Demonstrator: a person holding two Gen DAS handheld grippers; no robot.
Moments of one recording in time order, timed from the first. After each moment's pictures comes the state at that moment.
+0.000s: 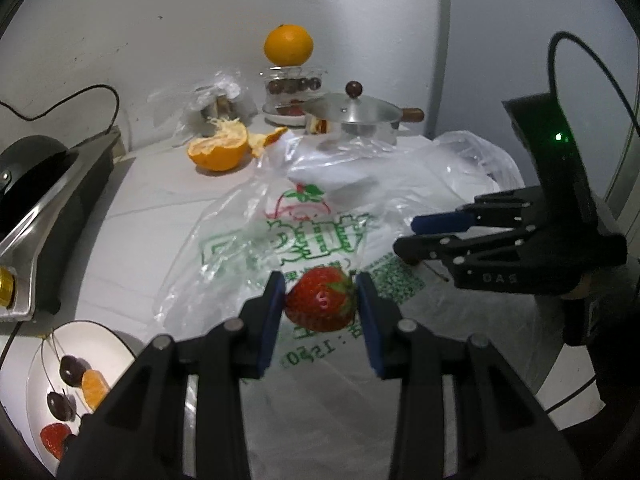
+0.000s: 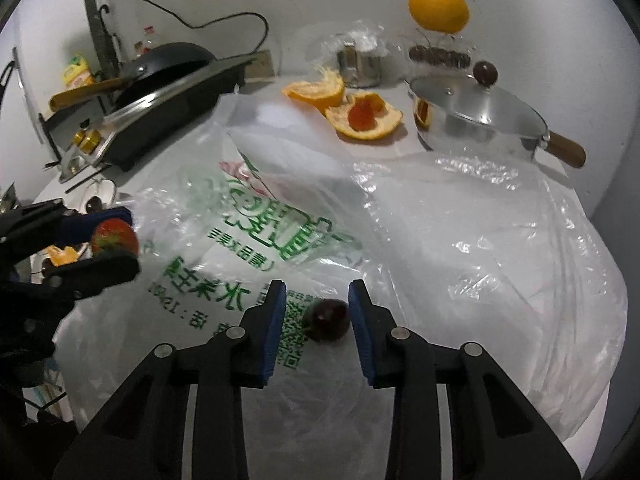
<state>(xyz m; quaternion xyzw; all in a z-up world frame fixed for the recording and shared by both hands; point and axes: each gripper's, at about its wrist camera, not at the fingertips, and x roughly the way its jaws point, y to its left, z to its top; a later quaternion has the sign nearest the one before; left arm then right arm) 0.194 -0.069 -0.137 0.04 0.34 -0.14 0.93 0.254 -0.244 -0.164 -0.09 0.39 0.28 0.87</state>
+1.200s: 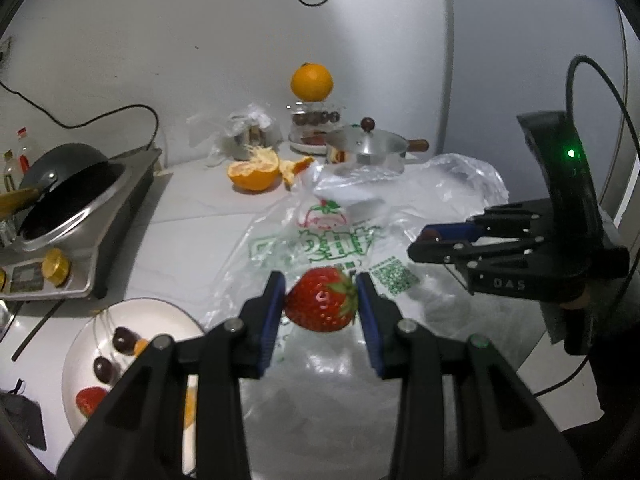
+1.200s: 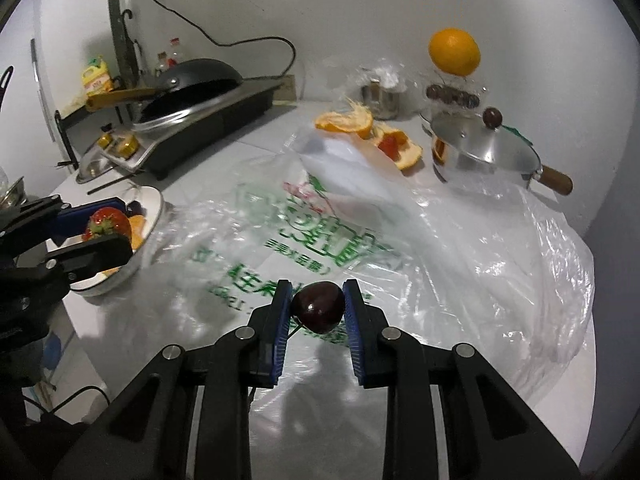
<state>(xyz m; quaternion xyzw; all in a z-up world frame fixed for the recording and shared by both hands) 0.128 -0.042 -0.104 0.03 0.29 -0.10 0.95 0.196 -0.223 -0.124 -0.10 0.34 0.30 0.89</state>
